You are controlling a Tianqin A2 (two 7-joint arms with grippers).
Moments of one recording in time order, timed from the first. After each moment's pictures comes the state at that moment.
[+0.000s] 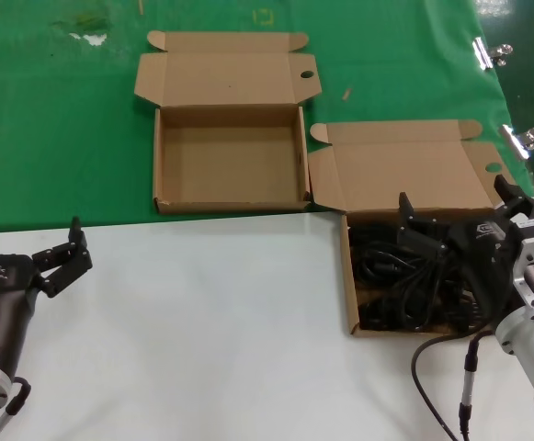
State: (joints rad) left arm 0.00 -0.30 1.60 -1.60 -1.80 0.00 0.00; right arm 0.04 0.29 -1.63 1.55 1.81 -0.02 -0.04
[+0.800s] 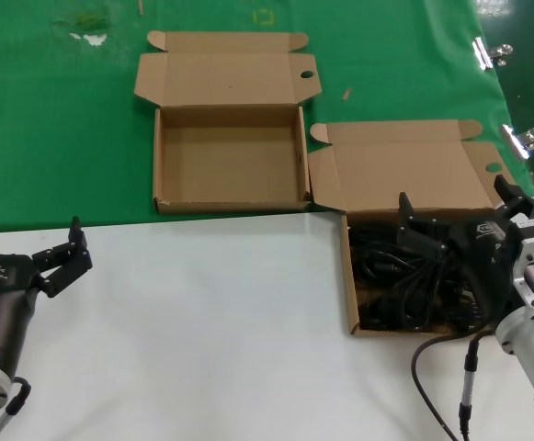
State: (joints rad) left arm 0.00 -0.30 1.60 -1.60 -1.80 0.00 0.00; right arm 0.04 0.29 -1.63 1.55 1.81 -0.02 -0.04
